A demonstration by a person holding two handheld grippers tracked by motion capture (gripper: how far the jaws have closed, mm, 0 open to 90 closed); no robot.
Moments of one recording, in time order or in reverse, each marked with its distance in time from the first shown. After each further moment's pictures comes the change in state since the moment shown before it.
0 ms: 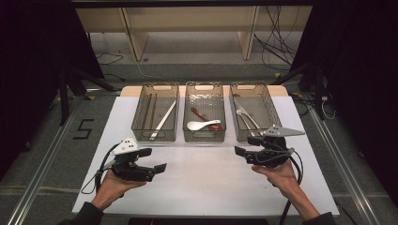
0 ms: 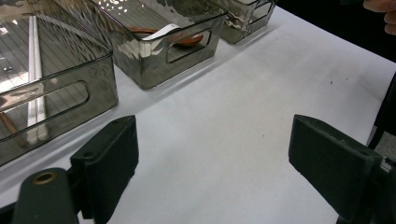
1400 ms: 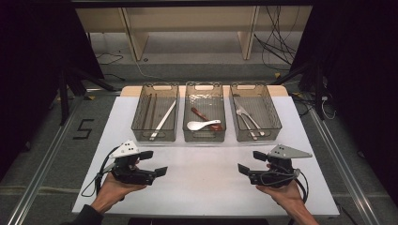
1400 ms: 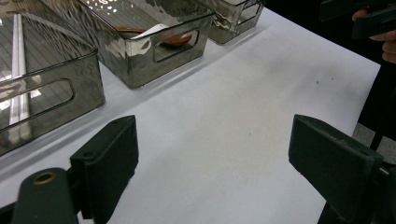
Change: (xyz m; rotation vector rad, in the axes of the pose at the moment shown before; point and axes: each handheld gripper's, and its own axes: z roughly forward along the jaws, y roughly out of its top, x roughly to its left) left arm -0.006 -0.003 -0.003 -0.008 -0.030 -0.004; right arm 0.016 -0.040 -0.019 -0.020 -0.010 -0.025
